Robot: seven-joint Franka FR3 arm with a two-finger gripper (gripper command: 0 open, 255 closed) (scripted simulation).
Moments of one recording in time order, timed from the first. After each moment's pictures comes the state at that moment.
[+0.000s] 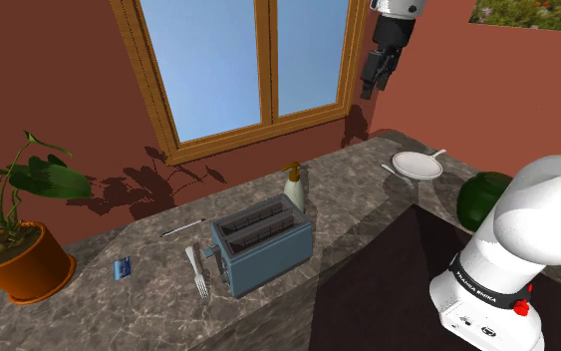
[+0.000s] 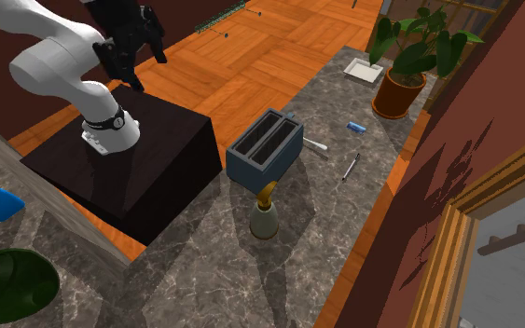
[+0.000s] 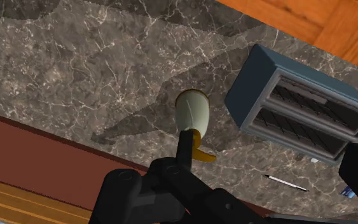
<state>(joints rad) 0.03 -0.64 -0.10 -2.32 -0.01 1.77 -0.25</state>
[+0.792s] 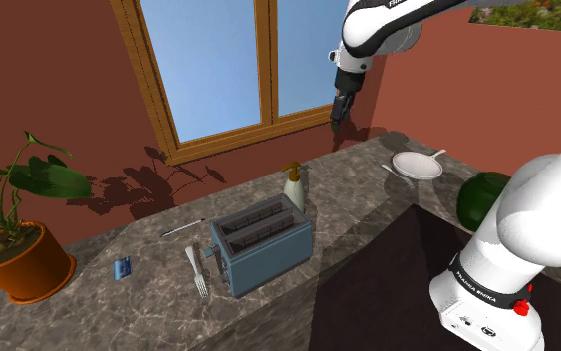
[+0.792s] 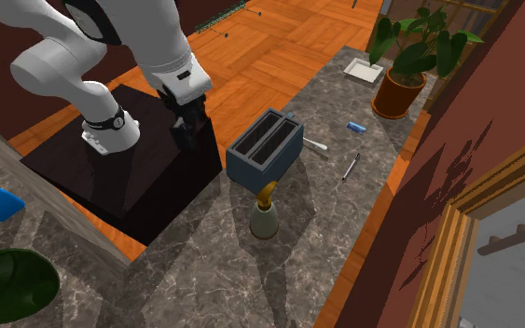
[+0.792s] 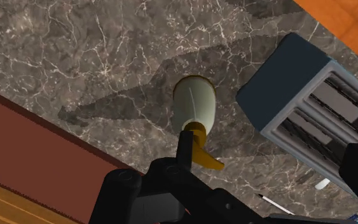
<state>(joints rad) 0.08 -0.27 -0.19 -2.32 0.02 2.11 -0.50</state>
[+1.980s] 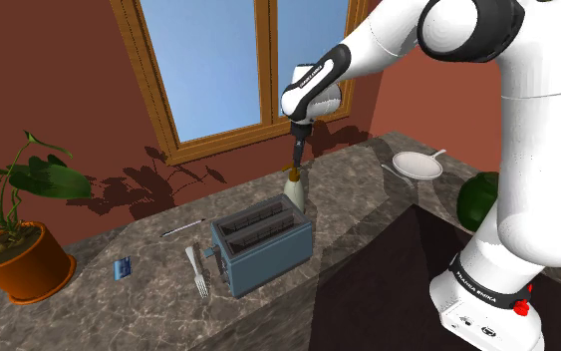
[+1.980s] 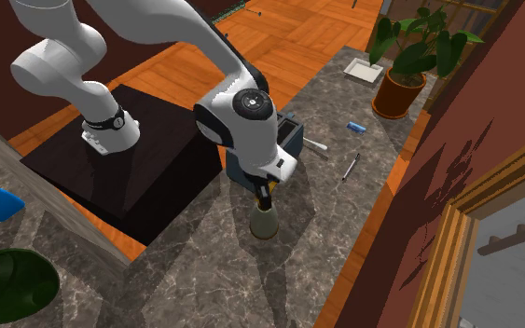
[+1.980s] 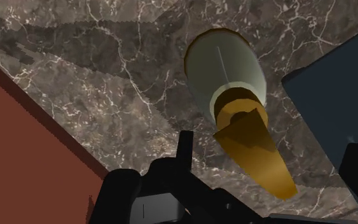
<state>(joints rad) 0.09 0.43 -0.14 -1.96 0.16 2.38 -0.86</state>
